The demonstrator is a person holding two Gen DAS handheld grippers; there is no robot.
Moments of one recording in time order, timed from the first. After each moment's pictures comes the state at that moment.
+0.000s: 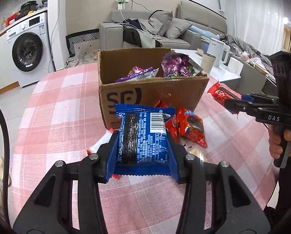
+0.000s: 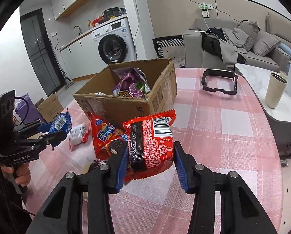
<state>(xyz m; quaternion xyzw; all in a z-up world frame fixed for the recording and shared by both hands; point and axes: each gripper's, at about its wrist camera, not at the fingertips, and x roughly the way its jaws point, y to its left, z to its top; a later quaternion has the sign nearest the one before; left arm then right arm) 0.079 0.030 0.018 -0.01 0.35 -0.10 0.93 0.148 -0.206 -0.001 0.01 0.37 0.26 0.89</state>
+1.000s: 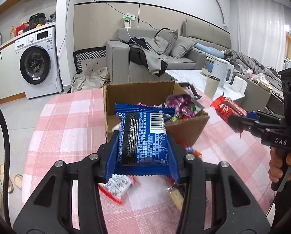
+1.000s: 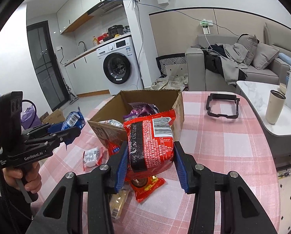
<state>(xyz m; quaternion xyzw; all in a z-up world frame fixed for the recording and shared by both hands) 0.084 0.031 0.082 -0.02 0.29 -0.07 0.95 0.136 -0.197 0.046 0.03 0.31 0.27 0.91</state>
